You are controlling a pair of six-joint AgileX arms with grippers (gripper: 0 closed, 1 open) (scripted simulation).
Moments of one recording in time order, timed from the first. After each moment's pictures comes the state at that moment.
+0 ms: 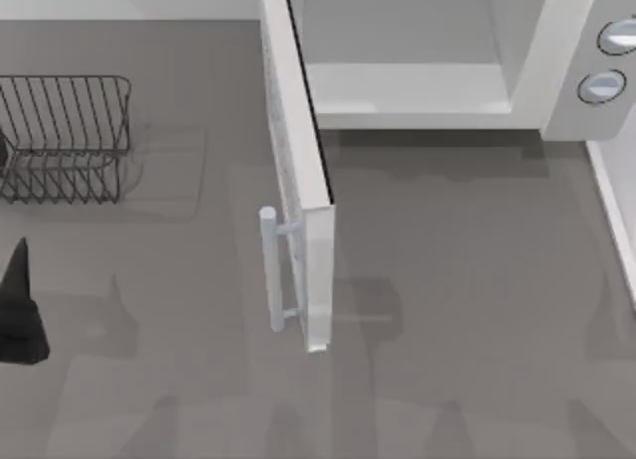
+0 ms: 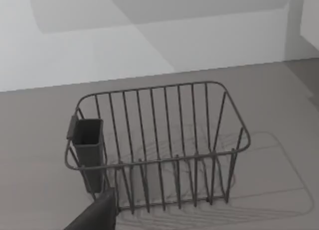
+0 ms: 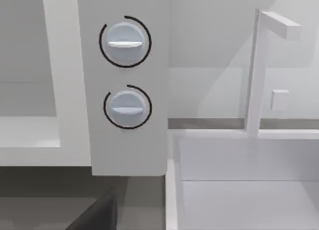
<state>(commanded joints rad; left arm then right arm) -0.04 0.17 0.15 -0.14 0.04 0.09 0.00 0.00 0.00 0.00 0.00 0.00</state>
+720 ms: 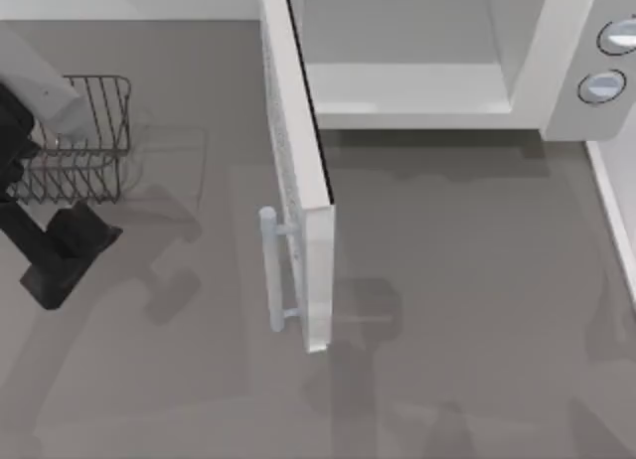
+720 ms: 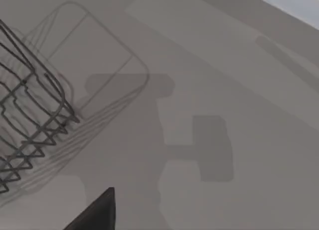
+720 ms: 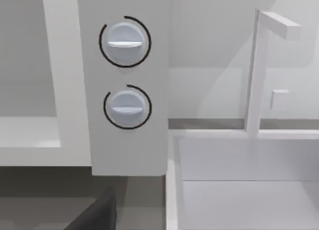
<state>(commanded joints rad) -0.22 1.07 1.03 -0.89 0.23 0.55 0.00 0.00 0.00 0.00 0.00 0.00</state>
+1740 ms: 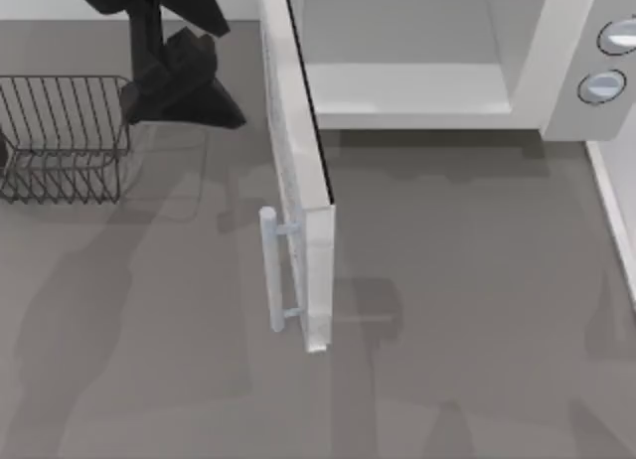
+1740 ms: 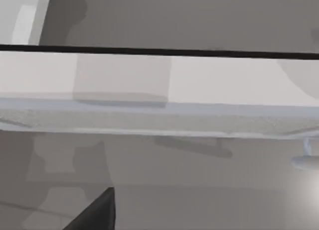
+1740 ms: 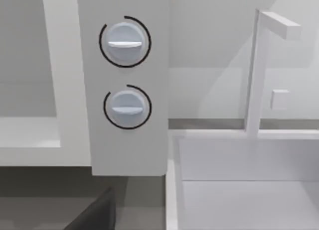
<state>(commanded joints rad) -0.39 1.82 2.04 -1.49 0.45 0.96 0.00 0.00 0.00 0.00 0.00 0.00</state>
